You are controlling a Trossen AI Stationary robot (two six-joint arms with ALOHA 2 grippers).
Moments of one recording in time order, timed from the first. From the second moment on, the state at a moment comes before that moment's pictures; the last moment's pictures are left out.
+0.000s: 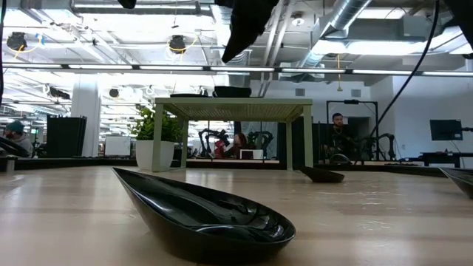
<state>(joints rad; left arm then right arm) -0.58 1.09 0.61 0.39 -0.49 -0.06 -0.12 1.92 1.96 -0.97 0.11 -0.33</state>
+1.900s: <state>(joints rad) -0.56 1.09 0.61 0.43 -0.48 0.02 0.88 1.49 0.96 -0.99 0.06 1.29</state>
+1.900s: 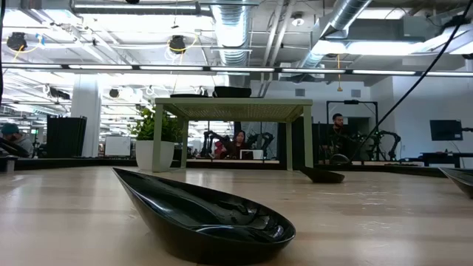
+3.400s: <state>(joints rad) -0.55 1.09 0.61 0.45 -0.17 0.02 0.67 1.49 1.04 -0.83 0.20 0.94</state>
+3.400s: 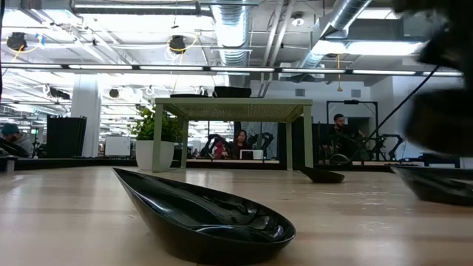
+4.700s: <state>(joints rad) -0.37 1.47 0.62 0.71 0.11 0.20 0.38 1.64 1.11 -0.09 -0.08 -0.26</state>
